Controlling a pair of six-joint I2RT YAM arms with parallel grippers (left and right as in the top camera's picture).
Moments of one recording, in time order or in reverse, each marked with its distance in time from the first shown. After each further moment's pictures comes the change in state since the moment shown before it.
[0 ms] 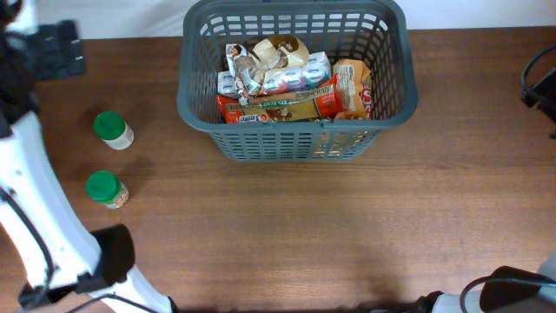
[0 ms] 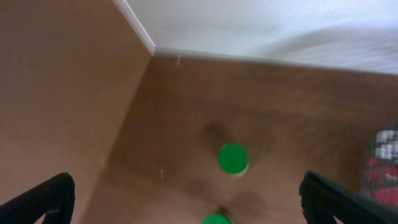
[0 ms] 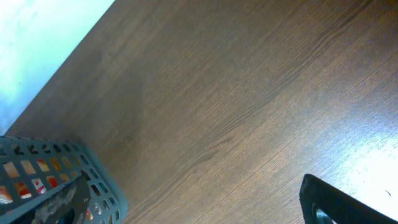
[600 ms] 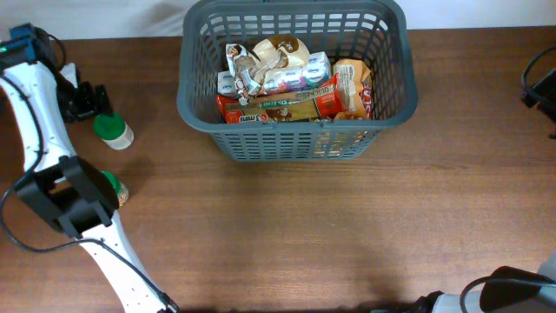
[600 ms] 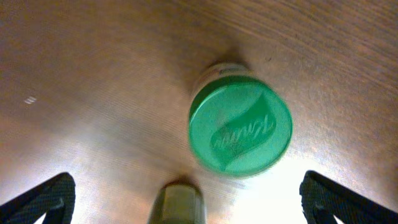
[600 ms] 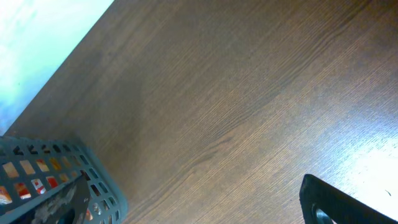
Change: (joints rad) left arm 0.190 0.506 -0.296 0.035 0.224 -0.101; right arm 0.000 0.000 0.000 0.000 0.000 0.000
